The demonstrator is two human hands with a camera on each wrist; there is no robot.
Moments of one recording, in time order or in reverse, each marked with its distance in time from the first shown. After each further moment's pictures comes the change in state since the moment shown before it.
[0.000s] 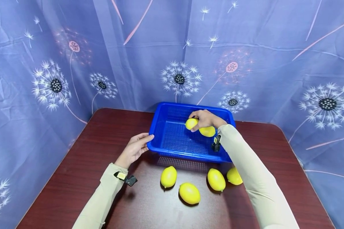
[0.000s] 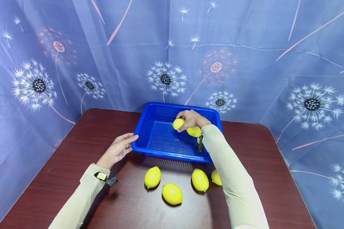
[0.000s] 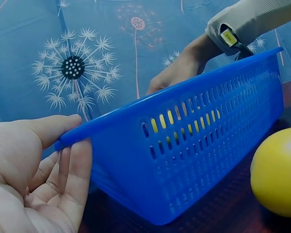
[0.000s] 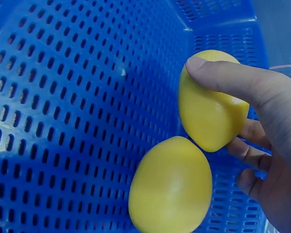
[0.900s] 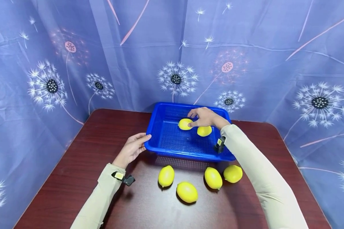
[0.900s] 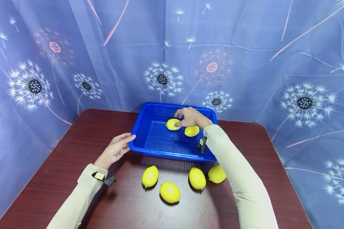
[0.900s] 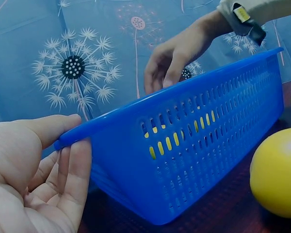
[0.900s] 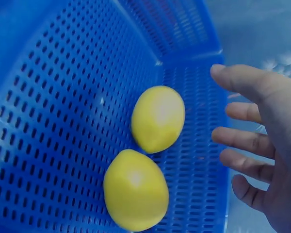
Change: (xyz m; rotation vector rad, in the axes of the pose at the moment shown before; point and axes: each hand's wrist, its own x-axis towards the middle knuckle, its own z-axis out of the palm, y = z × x) left_hand 0.000 -0.001 -0.001 -0.018 -0.034 0.011; right_hand -0.025 -0.018 -0.018 -0.076 0.029 -0.020
